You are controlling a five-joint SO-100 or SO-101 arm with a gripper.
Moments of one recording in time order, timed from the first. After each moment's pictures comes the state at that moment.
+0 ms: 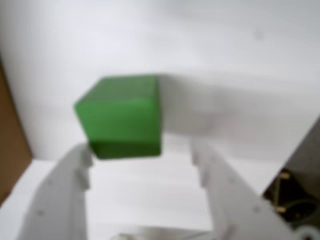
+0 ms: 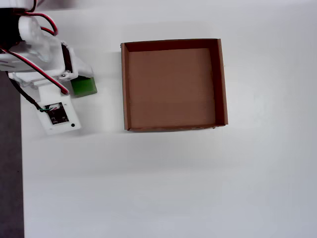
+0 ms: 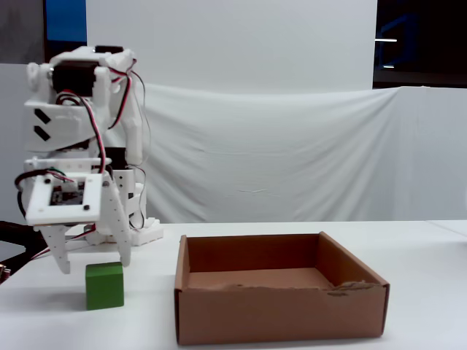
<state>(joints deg) 0.4 99.7 120.8 51.2 -83.5</state>
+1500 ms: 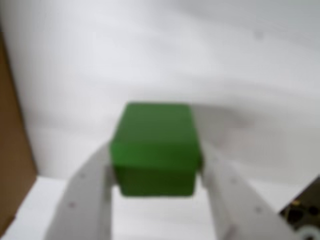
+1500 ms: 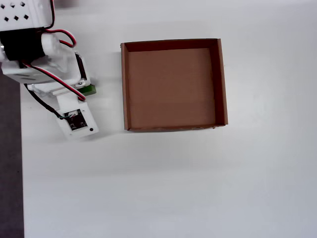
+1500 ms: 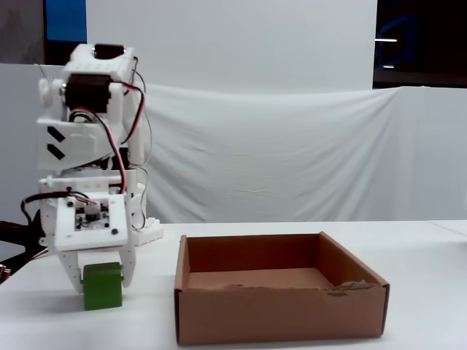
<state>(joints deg) -4.0 93.1 119.3 46.7 -83.5</state>
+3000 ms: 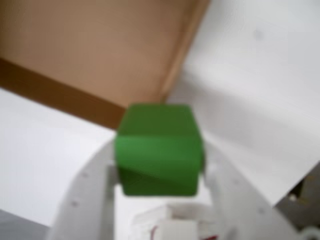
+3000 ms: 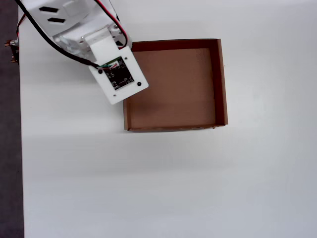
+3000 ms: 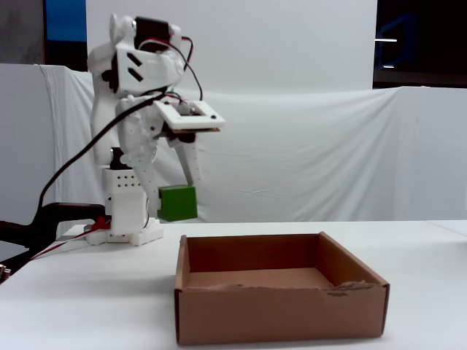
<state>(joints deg) -26.3 115.5 113.3 67.1 -72.3</state>
